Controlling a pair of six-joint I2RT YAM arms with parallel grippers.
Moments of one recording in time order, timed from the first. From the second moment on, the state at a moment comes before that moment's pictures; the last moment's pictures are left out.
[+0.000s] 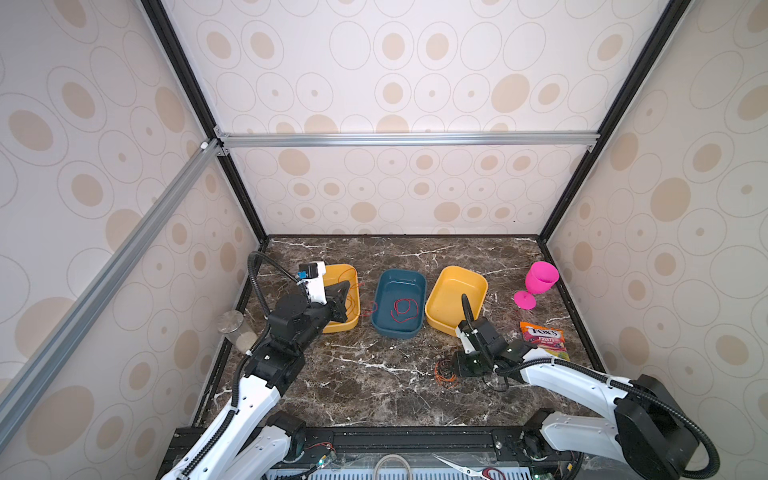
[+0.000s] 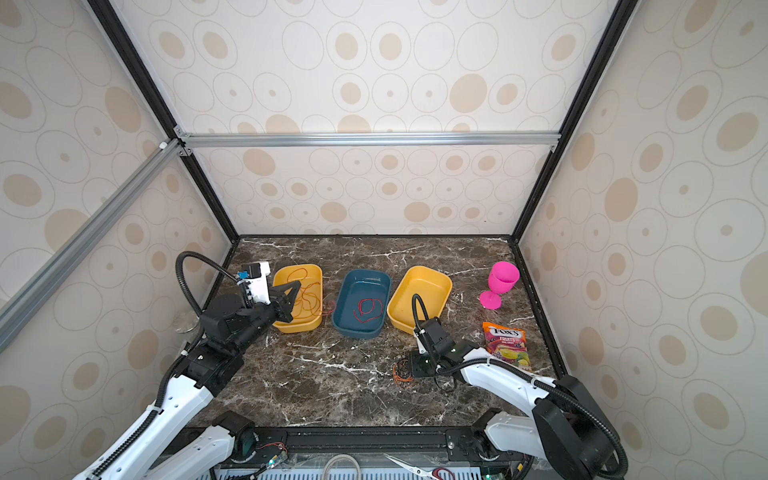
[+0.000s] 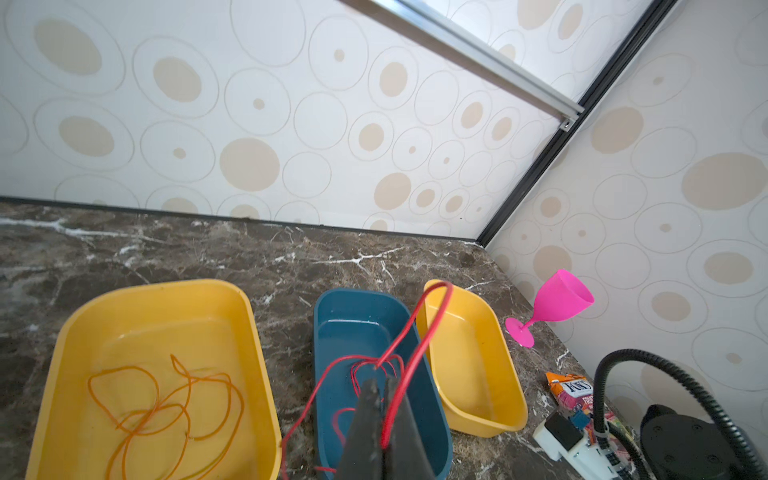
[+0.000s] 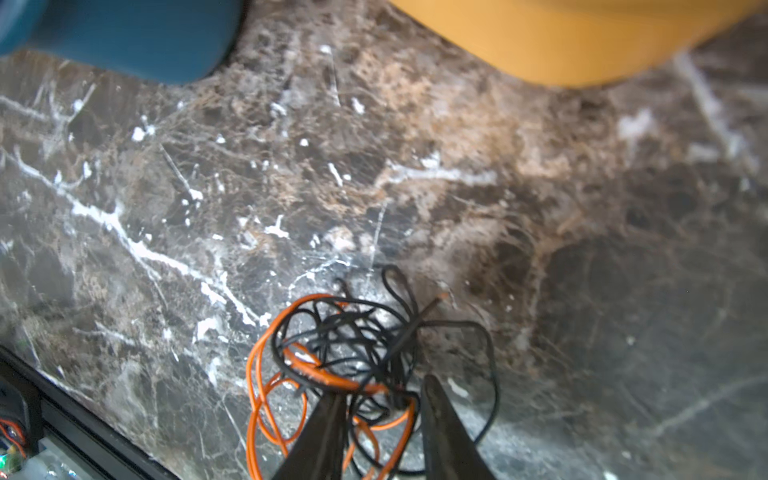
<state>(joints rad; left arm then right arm) -0.38 0.80 0.72 -0.04 0.08 -0.37 0.63 1.20 0.54 -0.43 -0.17 0.56</state>
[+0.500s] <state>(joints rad) -0.38 0.87 0.81 -0.04 0.28 -0.33 0.63 1.04 0.61 -0.48 -0.19 0.52</state>
